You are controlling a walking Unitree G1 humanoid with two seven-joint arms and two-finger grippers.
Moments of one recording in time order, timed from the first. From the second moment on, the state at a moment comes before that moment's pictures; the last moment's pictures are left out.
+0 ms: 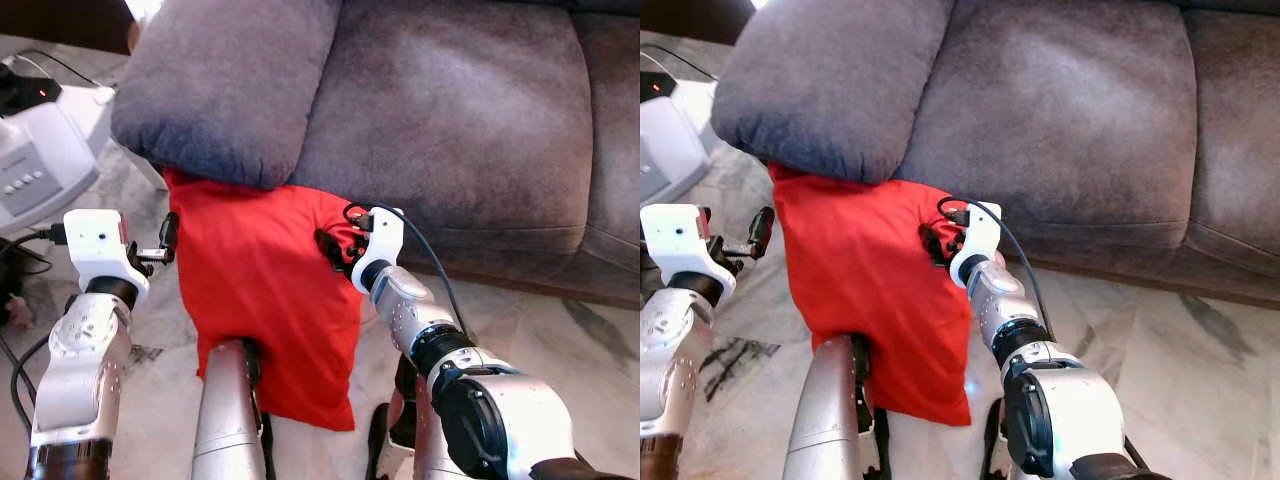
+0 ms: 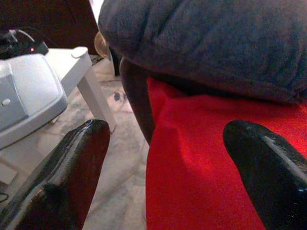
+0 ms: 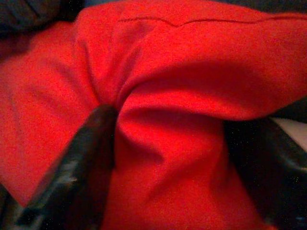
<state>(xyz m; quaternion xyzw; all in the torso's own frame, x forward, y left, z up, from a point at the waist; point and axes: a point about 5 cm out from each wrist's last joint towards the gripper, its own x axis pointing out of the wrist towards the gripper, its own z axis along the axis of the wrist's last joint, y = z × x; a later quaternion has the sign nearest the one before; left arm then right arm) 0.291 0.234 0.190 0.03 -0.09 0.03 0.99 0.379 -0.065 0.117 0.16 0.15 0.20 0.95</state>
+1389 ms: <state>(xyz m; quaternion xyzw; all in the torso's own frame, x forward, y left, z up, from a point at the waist) 0.312 0.216 0.188 0.00 -0.10 0.02 0.99 0.388 -0.087 0.146 0.13 0.04 0.20 0.97</state>
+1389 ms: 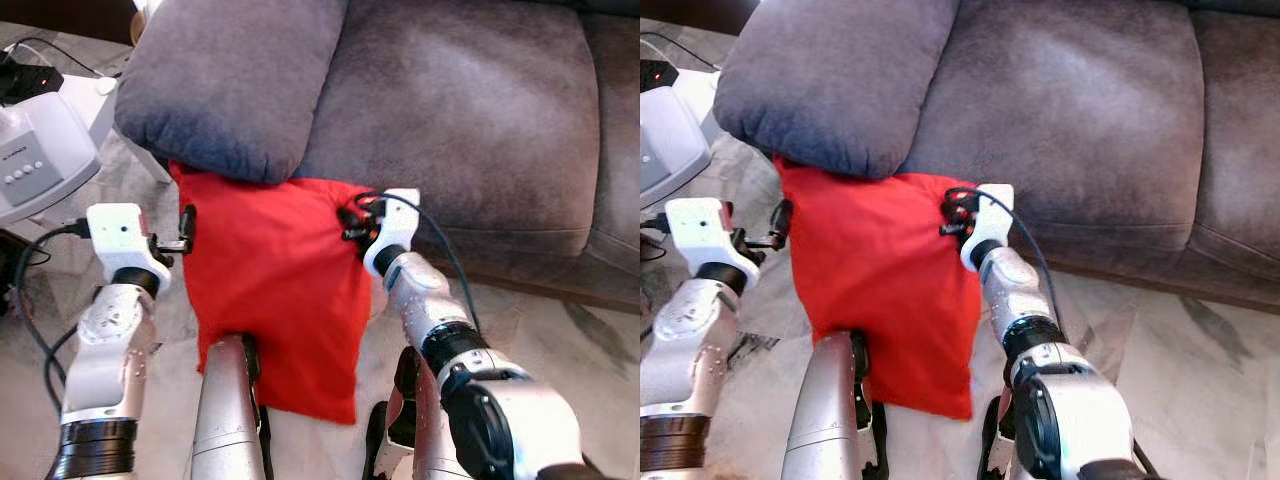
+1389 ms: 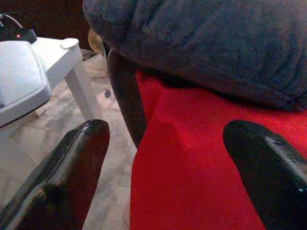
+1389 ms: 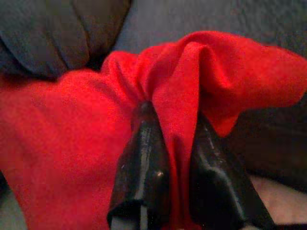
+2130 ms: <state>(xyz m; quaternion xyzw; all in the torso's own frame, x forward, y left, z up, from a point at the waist) 0.315 0.196 0.166 -0.02 -0.10 0.00 0.99 0.356 -0.107 0.119 0.08 0.00 0.14 0.99</state>
